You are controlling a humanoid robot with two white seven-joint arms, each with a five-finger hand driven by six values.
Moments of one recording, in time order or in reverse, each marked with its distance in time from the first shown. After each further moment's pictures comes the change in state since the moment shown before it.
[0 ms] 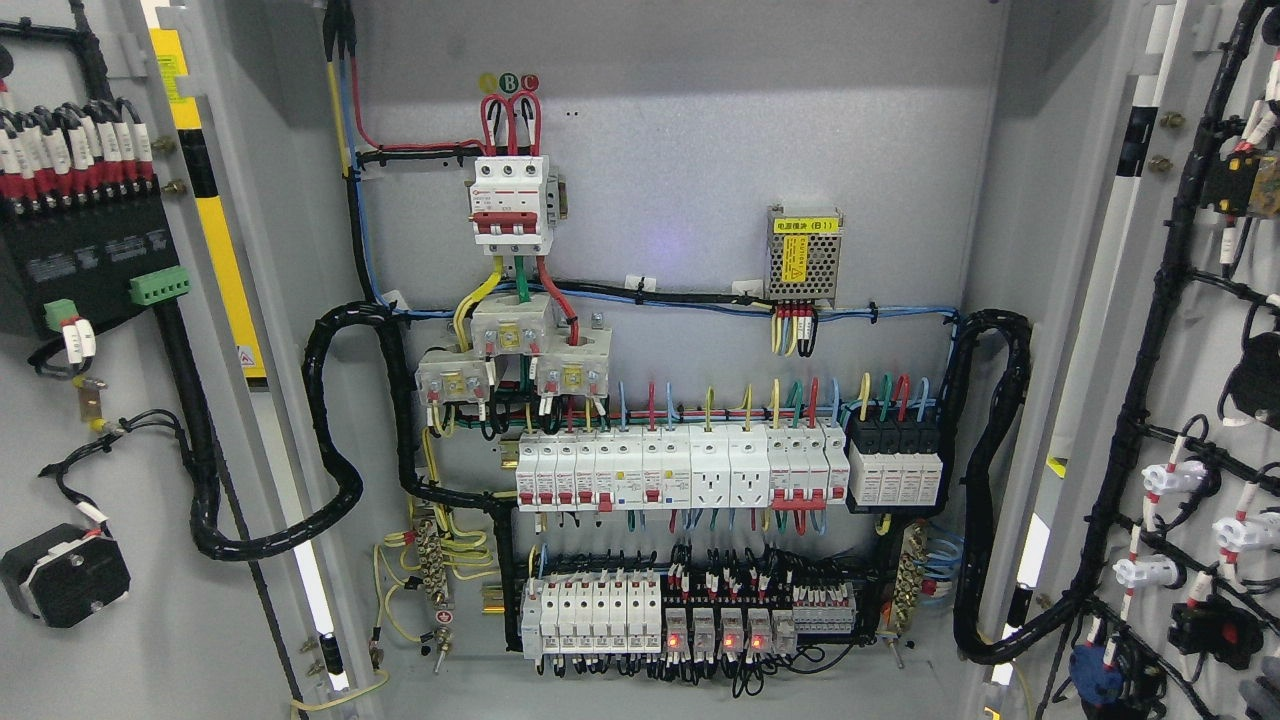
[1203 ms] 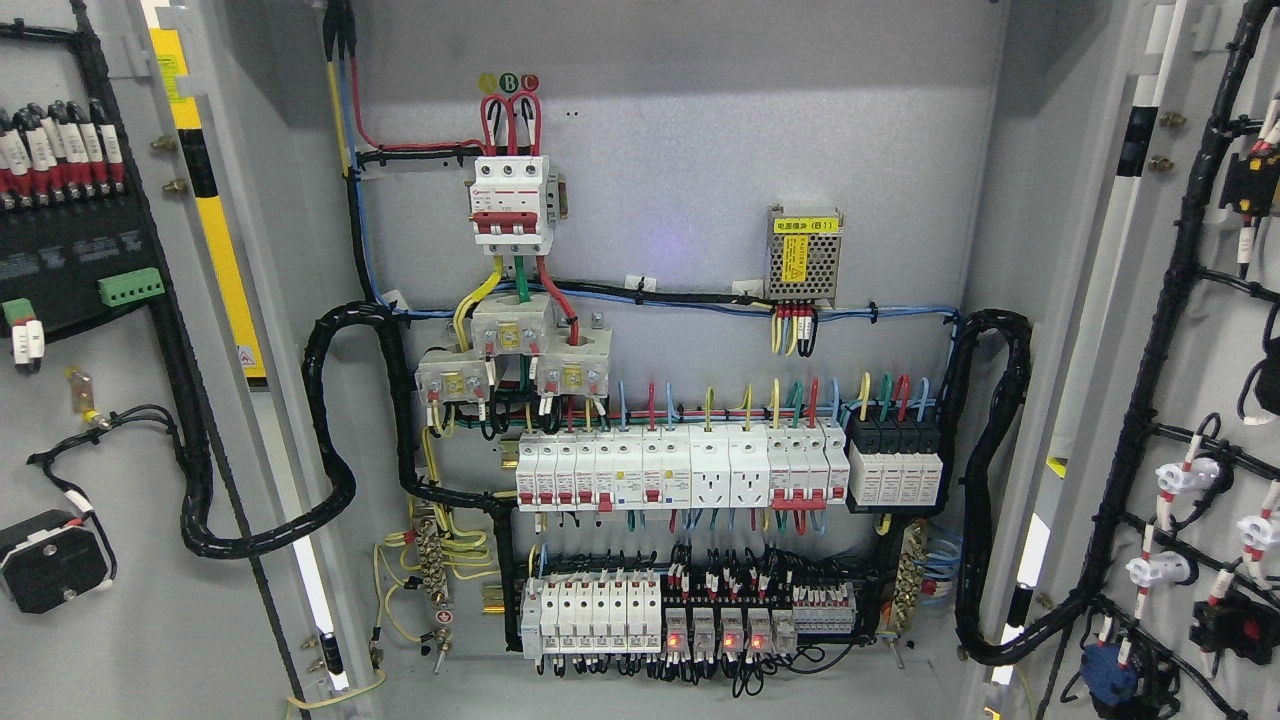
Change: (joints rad) left arm -0.096 0.112 0.009 0.172 0.057 0.078 -0.039; right arm 0.027 0.026 -0.071 0.020 -0.032 -0.002 -0.001
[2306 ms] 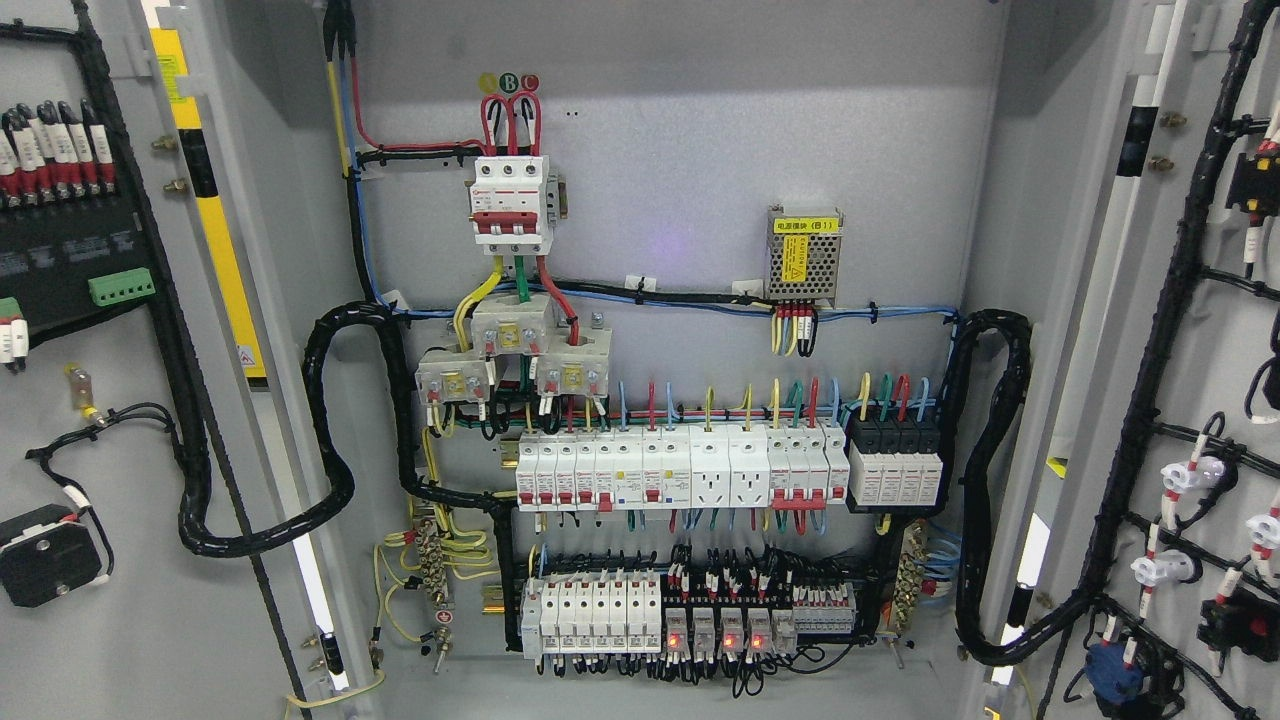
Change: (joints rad) left arm -0.019 0.031 0.000 0.045 -0.001 0.003 -0.014; right arm 0.003 0.005 -0.018 0.011 -0.027 0.000 0.000
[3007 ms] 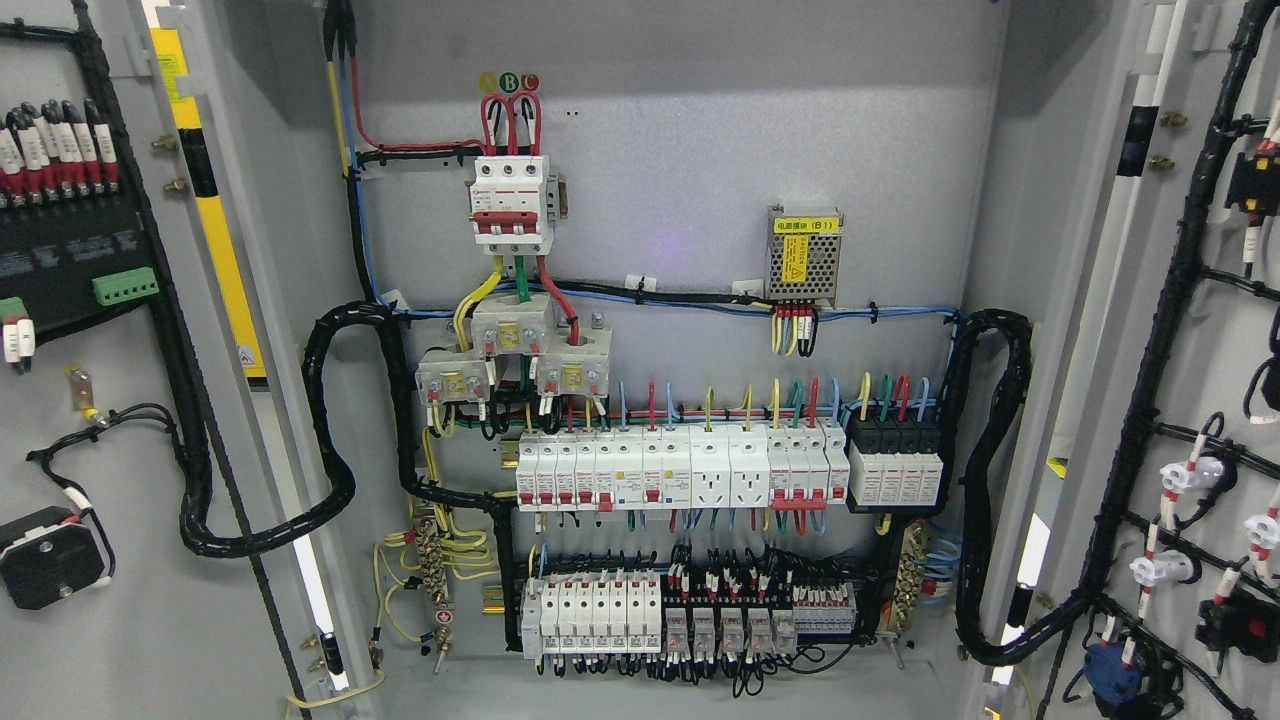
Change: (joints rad) left arm 0.070 -0.048 -0.009 -0.093 -0.014 -0.005 -0.027; right arm 0.022 -0.024 0.029 -0.005 -0.006 -0.049 0.001
